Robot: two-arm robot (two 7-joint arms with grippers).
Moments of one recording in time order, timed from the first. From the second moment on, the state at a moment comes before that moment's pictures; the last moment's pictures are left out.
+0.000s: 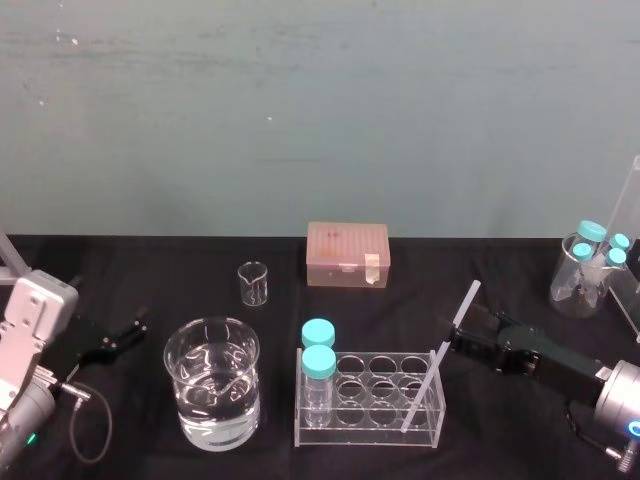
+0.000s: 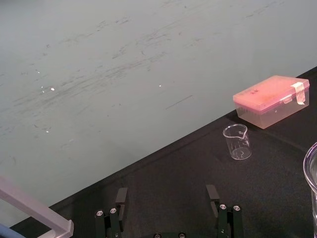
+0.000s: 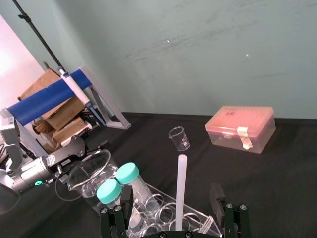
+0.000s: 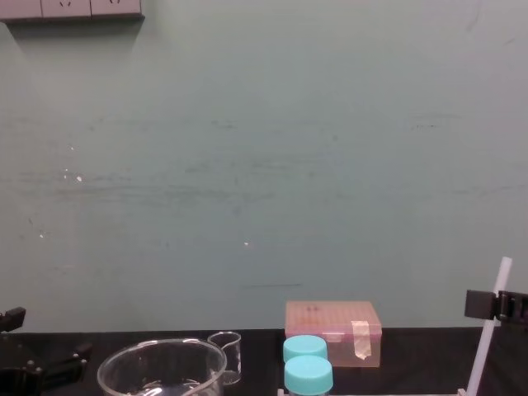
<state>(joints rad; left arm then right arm) -0.20 0.60 0.45 -1.41 -0.25 -0.12 0.03 0.14 0.75 -0.37 -1.61 1.03 0.18 0.47</state>
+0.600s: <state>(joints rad) -0.20 0.60 0.45 -1.41 -0.25 -0.12 0.03 0.15 0.71 -0.38 -1.59 1.03 0.12 0.49</state>
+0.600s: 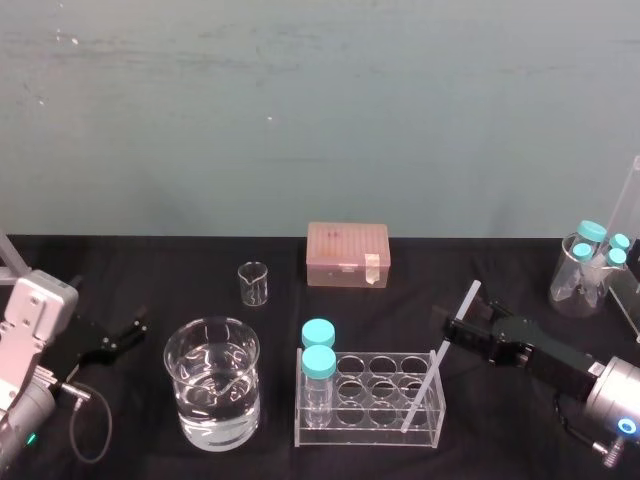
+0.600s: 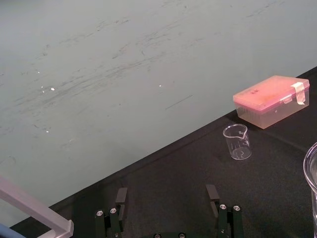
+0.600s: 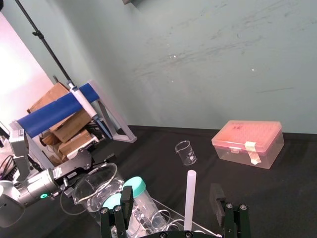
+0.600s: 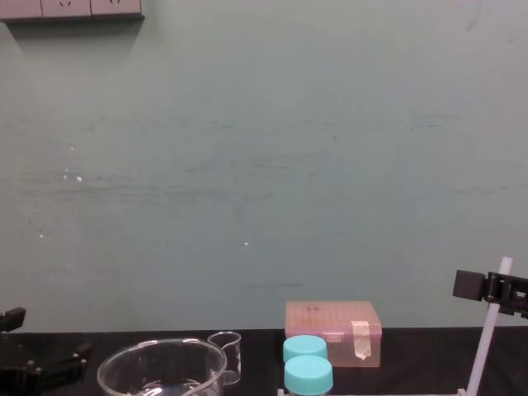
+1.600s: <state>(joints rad) -0.20 0.60 0.45 -1.41 -0.25 -0.12 0.03 0.15 0.69 -0.39 -1.57 1.03 0.12 0.48</state>
